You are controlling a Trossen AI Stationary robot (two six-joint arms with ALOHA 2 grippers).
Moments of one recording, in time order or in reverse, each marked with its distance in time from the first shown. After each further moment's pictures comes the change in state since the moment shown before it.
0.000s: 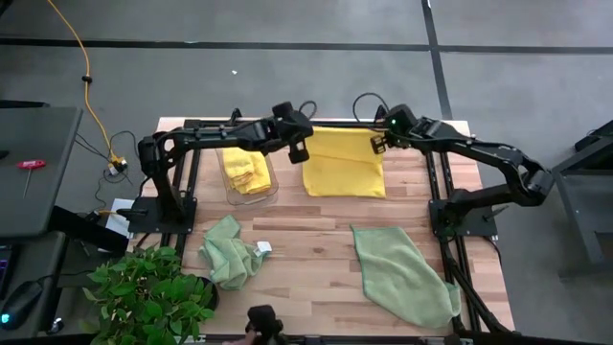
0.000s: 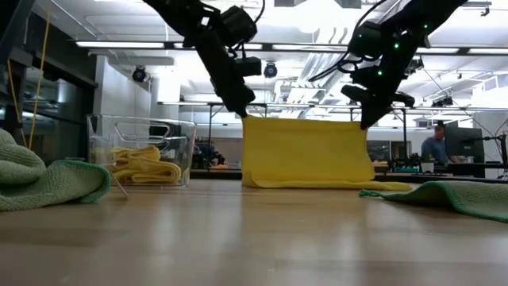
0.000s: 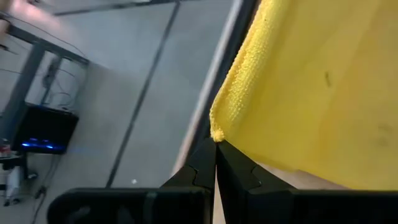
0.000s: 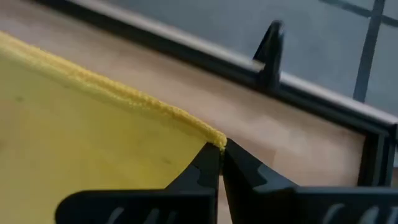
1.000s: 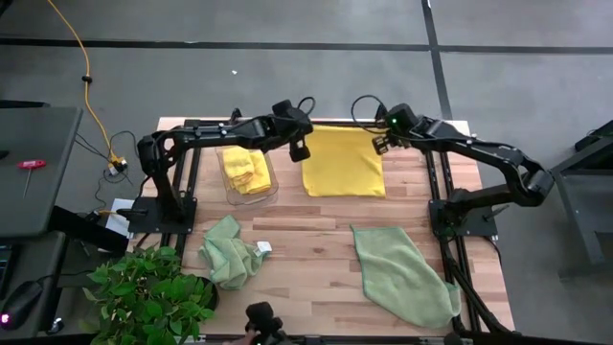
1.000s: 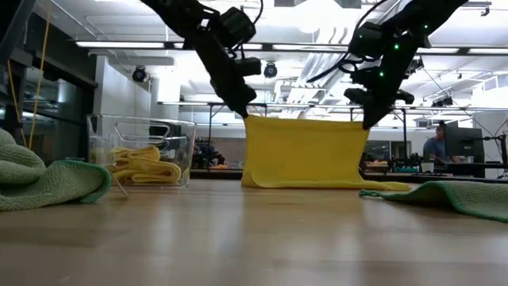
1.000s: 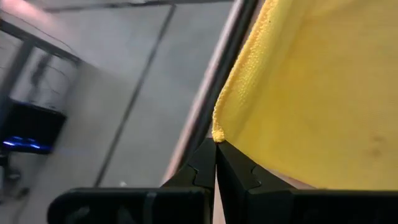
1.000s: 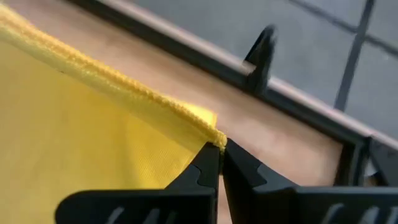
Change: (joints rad) left arm 0.021 0.000 0.001 0.002 0.044 -0.038; right arm -0.004 0.000 0.000 -0.020 0.032 -0.101
